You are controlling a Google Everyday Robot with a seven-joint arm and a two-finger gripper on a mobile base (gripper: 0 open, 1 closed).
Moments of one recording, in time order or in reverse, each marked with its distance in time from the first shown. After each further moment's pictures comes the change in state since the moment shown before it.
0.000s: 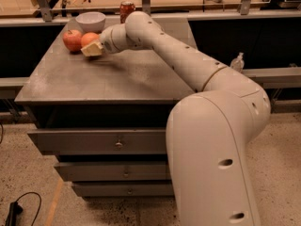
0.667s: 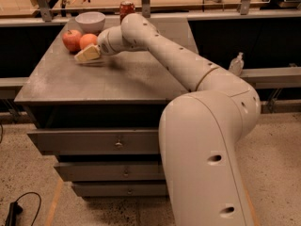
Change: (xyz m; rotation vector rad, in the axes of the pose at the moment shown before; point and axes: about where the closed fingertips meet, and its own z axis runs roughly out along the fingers) arm 0.007 0.003 0.017 -0.016 0.015 0.010
